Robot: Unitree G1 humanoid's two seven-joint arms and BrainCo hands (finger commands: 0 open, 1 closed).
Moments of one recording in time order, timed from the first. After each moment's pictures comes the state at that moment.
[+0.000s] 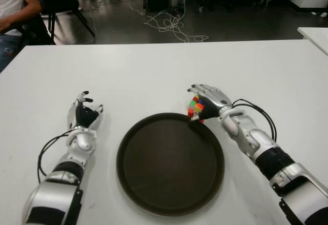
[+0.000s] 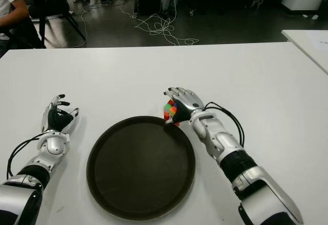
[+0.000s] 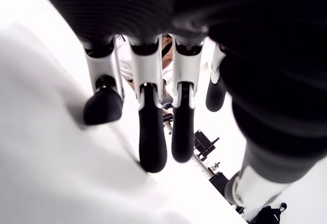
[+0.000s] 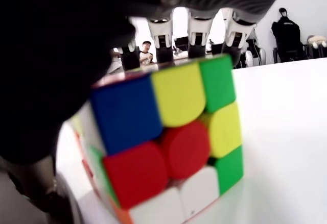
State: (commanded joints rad) left arm -0.53 0.23 -0.11 1.28 0.31 -0.37 0.52; right arm -0.56 -0.29 0.54 0.62 -0.80 -0.05 -0.07
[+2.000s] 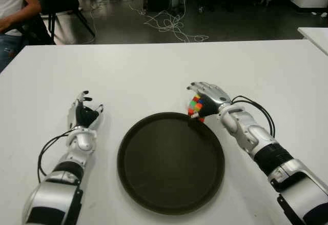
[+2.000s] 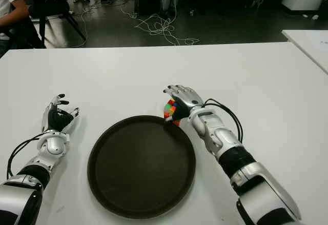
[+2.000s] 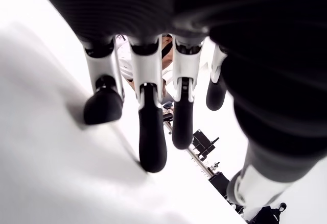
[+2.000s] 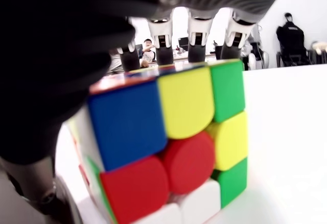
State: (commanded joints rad) left arm -0.53 0.24 -0.11 1.28 0.31 -0.36 0.53; right arm -0.59 -0.29 0.48 0.61 -0.75 -0.03 -0.02
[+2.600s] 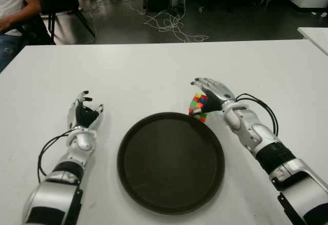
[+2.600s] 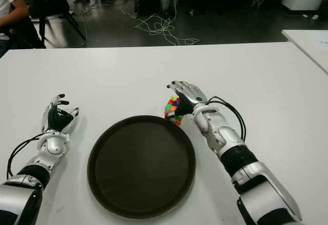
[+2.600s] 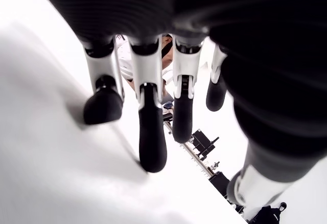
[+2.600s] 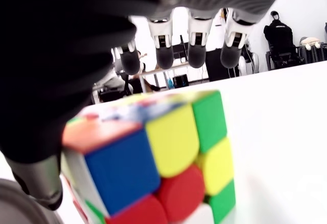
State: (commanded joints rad) left arm -0.53 0.24 -0.10 1.28 0.30 -0.36 0.51; right arm -0.59 -0.29 0.45 0.60 -0.74 -0.05 -0.04
